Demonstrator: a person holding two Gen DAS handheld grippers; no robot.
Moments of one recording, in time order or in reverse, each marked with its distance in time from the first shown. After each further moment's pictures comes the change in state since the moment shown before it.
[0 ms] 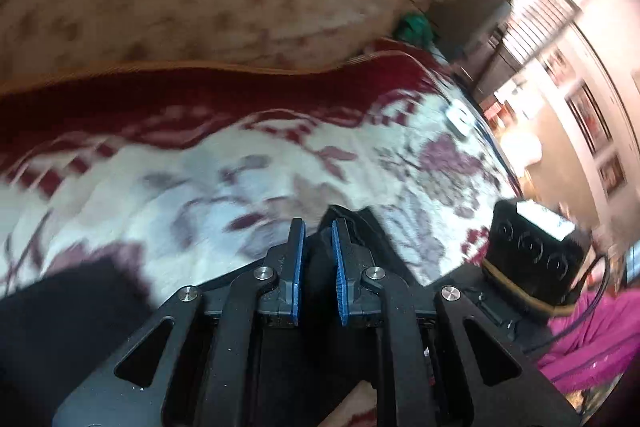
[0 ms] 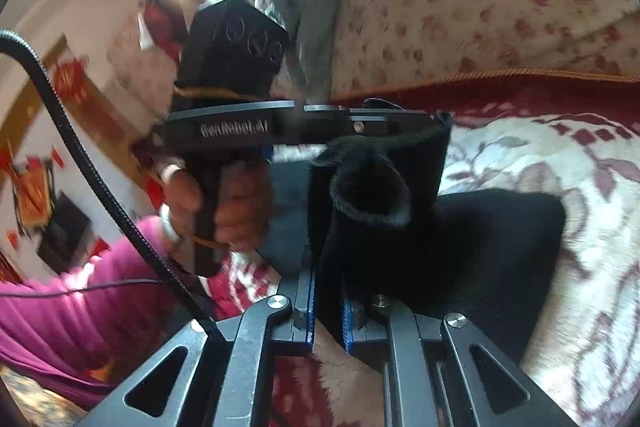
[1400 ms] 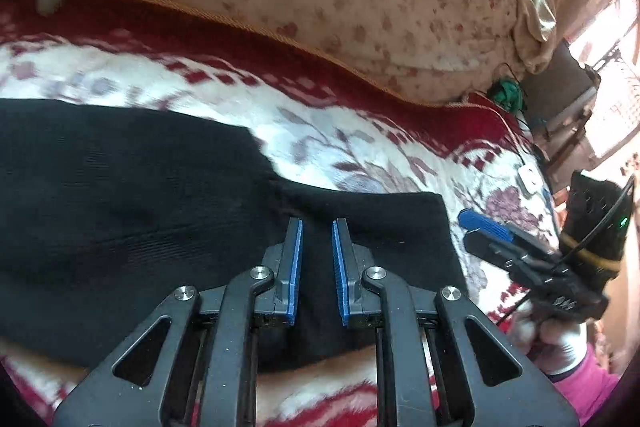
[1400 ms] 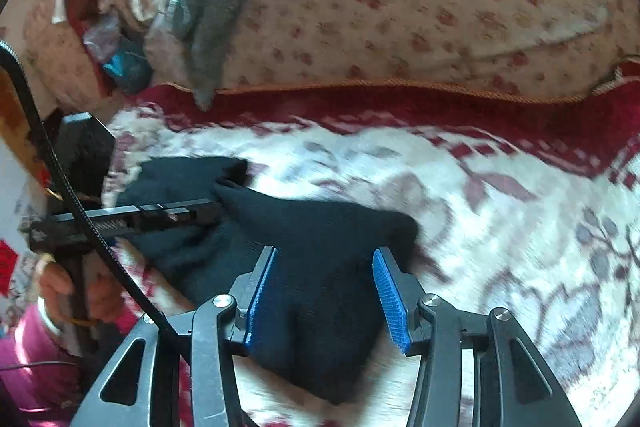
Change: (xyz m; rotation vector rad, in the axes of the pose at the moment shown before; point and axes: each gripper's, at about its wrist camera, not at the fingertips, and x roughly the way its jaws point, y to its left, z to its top) left arm -0.047 0.002 -0.080 -0.287 -0.171 0.300; right arm -0.031 -0.014 0.025 -0.001 0.007 -0.363
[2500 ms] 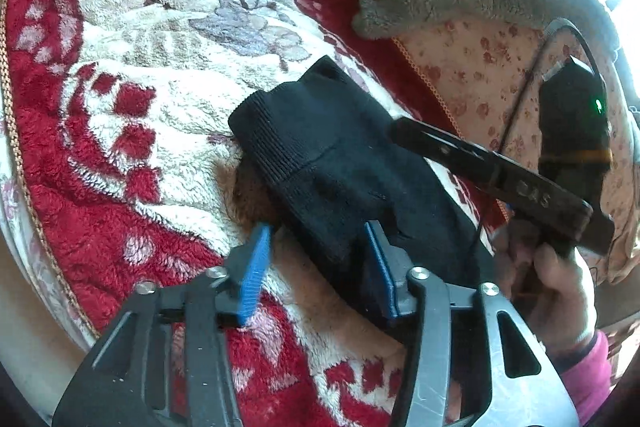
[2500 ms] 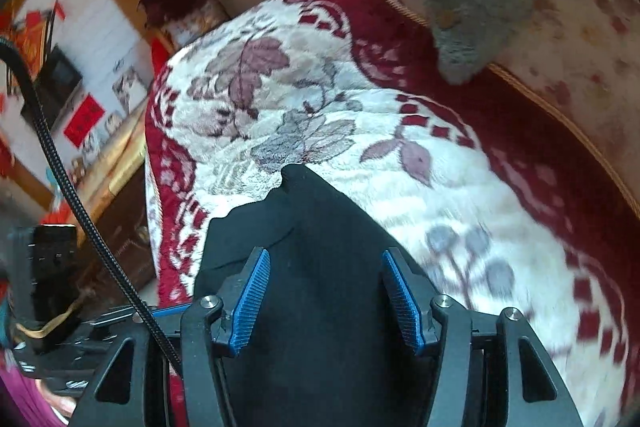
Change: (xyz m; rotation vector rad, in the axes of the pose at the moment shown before) left arm -0.121 0.166 -0.057 -0.613 -0.286 0.345; right arm 0.274 0.250 0.119 -0.504 0.353 0.404
